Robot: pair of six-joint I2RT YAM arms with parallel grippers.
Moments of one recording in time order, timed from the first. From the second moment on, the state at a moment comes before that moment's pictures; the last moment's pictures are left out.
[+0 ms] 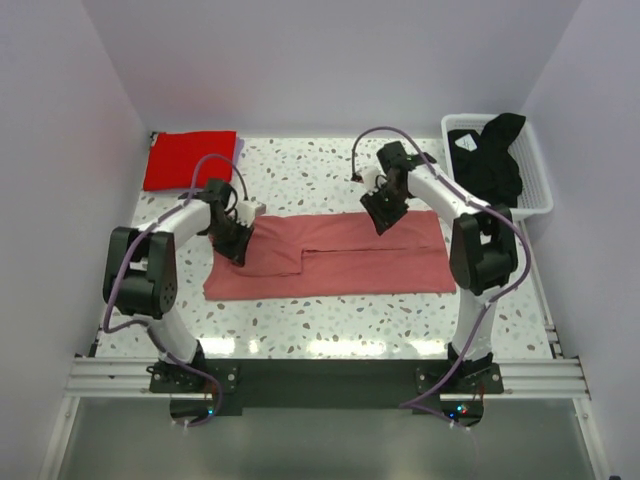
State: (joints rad) left arm -0.13 1.72 1.09 -0.76 0.32 0.36; right arm 0.36 1.99 1.64 -0.98 -0.23 -0.33
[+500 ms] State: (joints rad) left arm -0.15 2.08 1.51 -0.92 0.28 0.32; right arm 0.25 2.00 1.56 -0.97 -0.03 -0.54
